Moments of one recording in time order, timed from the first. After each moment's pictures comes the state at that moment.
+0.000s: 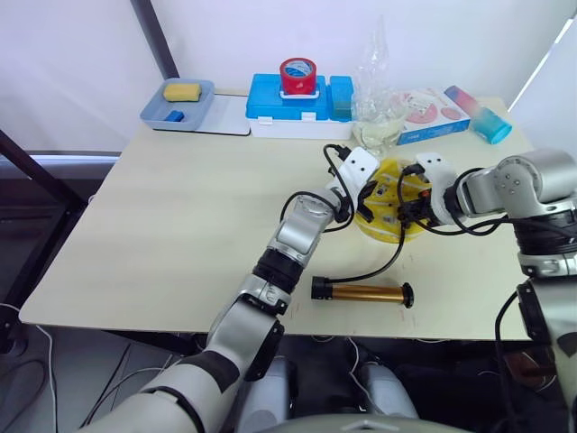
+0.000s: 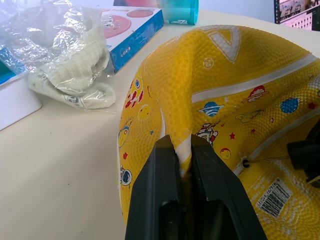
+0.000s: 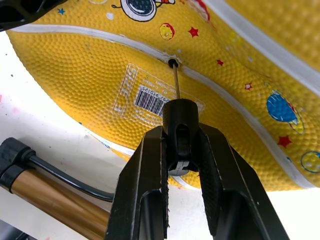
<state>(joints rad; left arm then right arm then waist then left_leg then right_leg) -0.88 -0.06 -0.23 0.49 0.06 0.39 -0.42 -0.96 -0.61 0.13 0.17 0.64 1.61 0.28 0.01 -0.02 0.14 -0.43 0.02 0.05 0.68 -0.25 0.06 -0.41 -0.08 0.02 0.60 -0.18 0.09</state>
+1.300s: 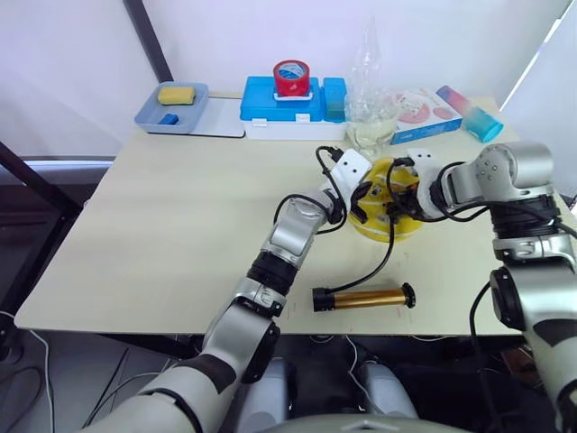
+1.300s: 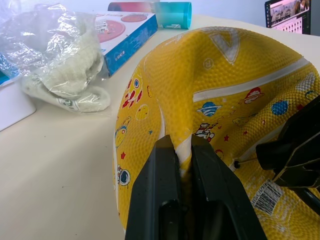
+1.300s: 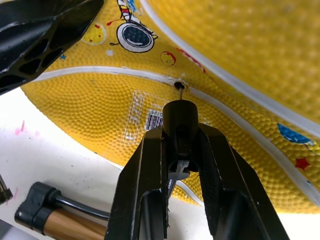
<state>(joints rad) -0.85 -0.04 -0.22 0.48 0.06 0.36 -0.46 -1.05 -0.47 0.03 0.37 0.52 1.61 0.28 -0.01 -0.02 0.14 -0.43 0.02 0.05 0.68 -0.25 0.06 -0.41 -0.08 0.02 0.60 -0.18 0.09</state>
